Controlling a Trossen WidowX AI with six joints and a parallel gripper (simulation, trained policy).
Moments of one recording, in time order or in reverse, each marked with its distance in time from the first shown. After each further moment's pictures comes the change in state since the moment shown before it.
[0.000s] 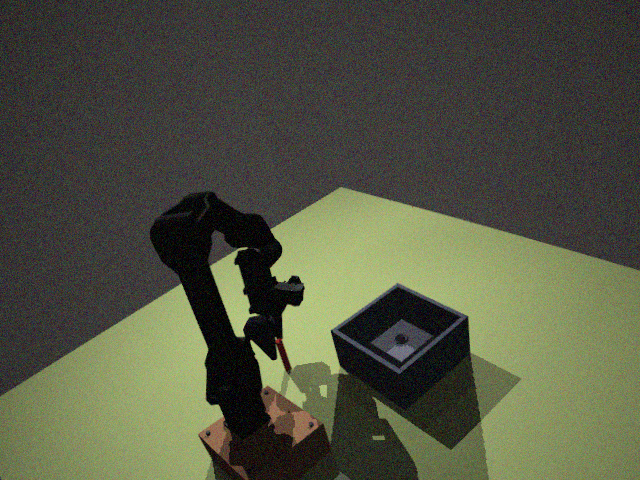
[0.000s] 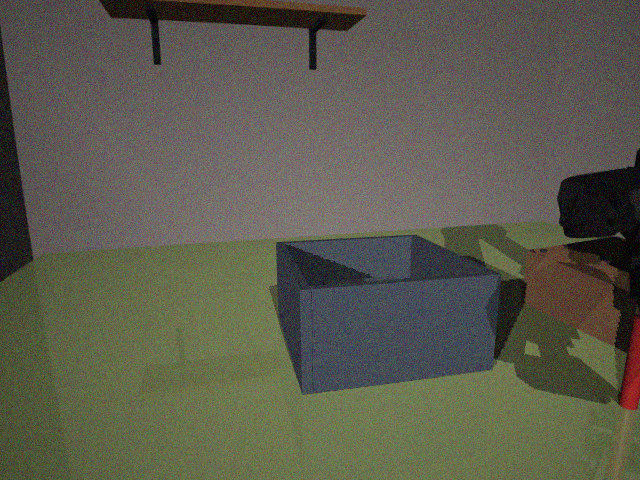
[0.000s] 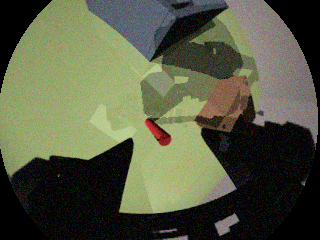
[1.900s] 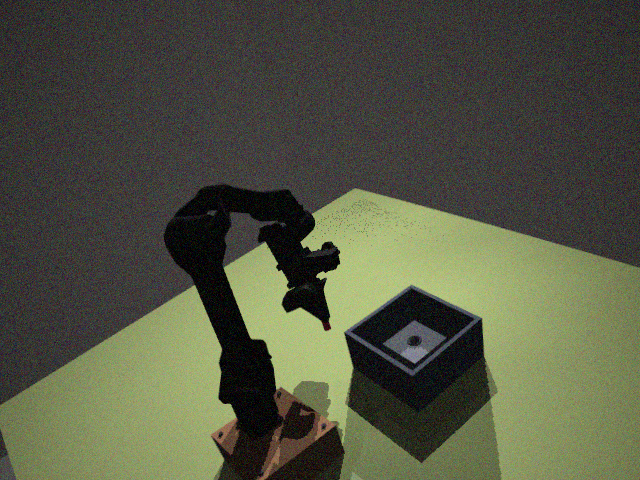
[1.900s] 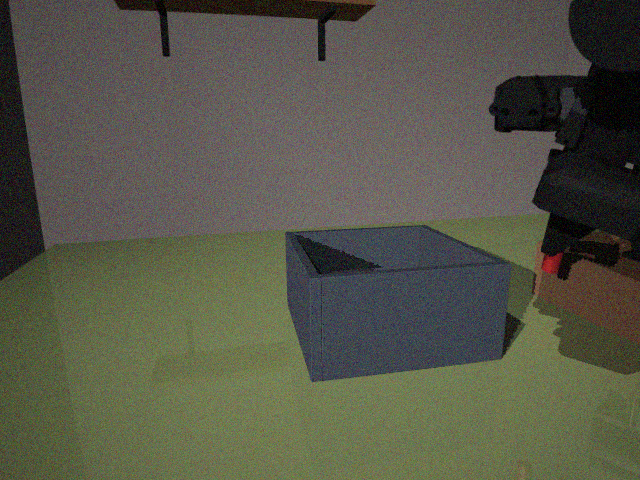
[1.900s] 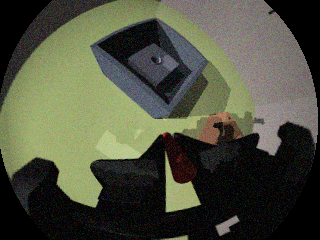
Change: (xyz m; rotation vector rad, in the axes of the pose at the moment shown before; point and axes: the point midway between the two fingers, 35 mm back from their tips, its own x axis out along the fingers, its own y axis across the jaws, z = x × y) arm -0.052 -0.002 0.081 0.077 -0.270 -0.011
